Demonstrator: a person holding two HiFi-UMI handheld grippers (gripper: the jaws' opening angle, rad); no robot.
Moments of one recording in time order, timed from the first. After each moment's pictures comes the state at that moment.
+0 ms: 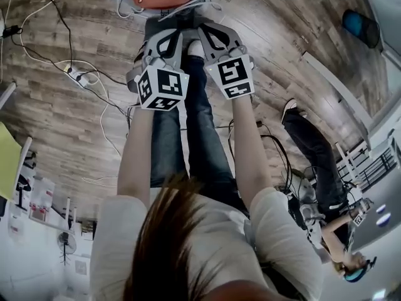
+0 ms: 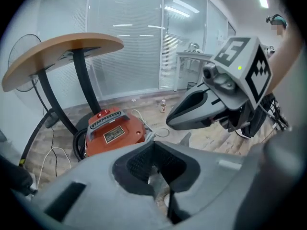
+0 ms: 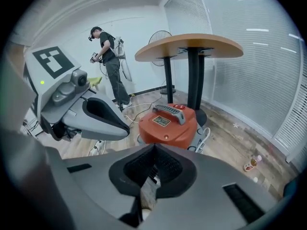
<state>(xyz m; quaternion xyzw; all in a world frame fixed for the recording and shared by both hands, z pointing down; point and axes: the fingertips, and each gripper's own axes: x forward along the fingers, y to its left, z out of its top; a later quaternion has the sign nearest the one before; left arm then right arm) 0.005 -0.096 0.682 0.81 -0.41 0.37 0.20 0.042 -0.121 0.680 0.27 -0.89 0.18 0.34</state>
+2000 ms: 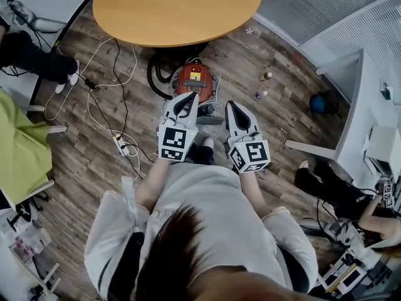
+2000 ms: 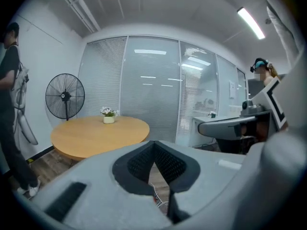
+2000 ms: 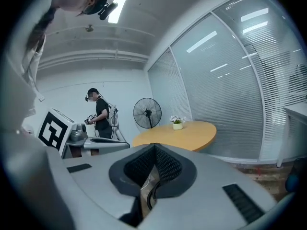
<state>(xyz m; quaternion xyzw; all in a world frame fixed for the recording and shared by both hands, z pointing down) -0.046 -0.102 0.222 0.81 -0.56 0.11 0.10 0.054 -0.098 0.202 0.41 -0.90 0.13 0.04</state>
